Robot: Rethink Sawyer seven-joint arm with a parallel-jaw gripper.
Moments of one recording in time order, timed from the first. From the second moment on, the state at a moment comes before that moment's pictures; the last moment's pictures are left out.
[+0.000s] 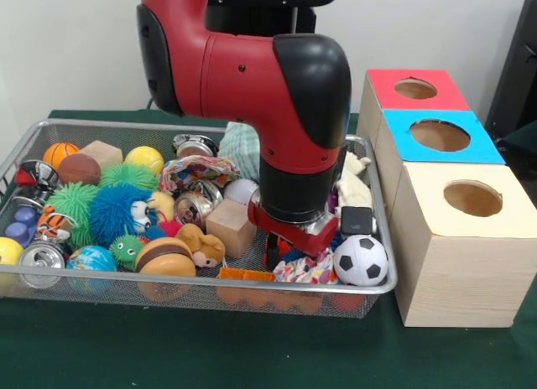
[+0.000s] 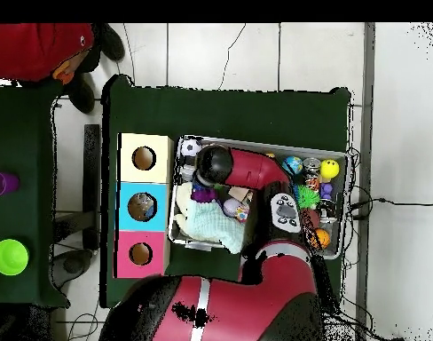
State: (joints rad) arm -0.20 -0.26 -0.02 1.28 0.00 0.56 2.23
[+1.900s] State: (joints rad) arm -0.57 -0.43 0.11 1.41 -0.21 0.79 2.23
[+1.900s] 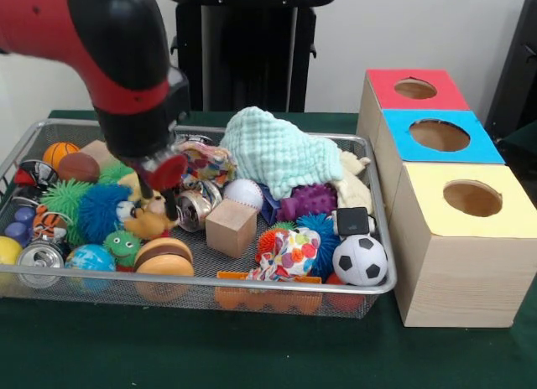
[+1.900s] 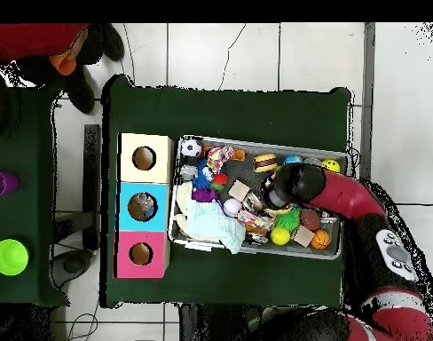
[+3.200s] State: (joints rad) arm -0.76 -0.62 0.17 1.43 -0.29 0.98 2.16
